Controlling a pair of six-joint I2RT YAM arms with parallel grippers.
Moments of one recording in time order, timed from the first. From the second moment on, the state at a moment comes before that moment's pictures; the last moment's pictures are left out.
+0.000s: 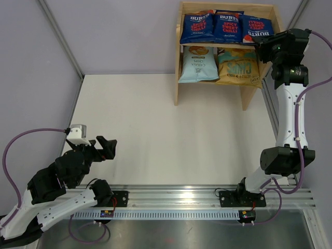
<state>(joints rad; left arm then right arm) -0.98 0.32 0.92 -0.98 -0.74 -0.55 -0.13 1.63 1.99 -0.52 -0.08 1.13</state>
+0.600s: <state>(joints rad) -0.98 0.32 0.92 -0.99 -0.75 -0.55 -0.13 1.70 2.05 -0.52 -0.09 1.17</state>
